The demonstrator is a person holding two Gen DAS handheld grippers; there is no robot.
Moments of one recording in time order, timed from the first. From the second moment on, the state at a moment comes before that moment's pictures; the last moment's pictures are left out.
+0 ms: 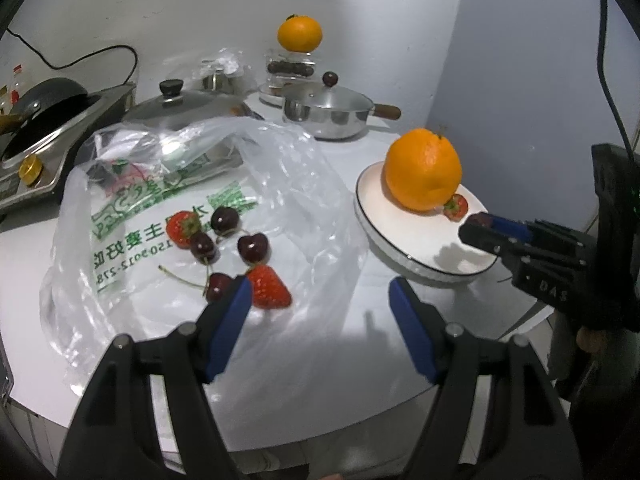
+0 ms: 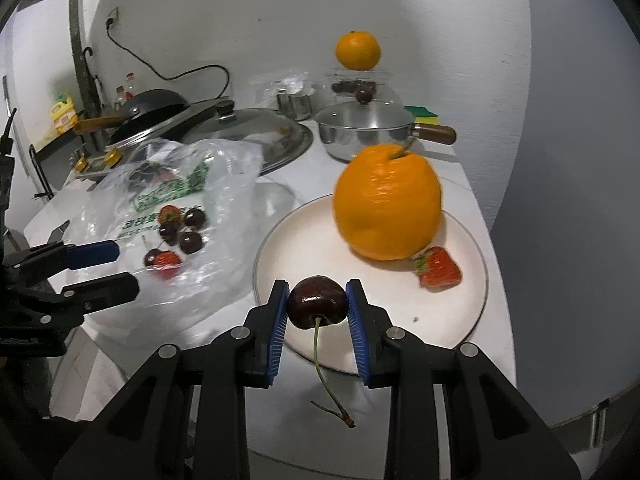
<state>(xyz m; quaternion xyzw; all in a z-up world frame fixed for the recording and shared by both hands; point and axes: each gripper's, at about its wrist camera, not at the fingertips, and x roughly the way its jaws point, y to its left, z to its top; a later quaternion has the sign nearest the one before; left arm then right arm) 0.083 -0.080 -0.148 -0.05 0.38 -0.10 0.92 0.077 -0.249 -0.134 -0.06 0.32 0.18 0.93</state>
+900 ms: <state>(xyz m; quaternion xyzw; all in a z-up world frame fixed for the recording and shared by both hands) 0.113 -0.083 -0.156 -0.05 0.39 -0.08 0.92 0.130 -0.278 -0.158 -0.05 0.35 0.15 0.93</state>
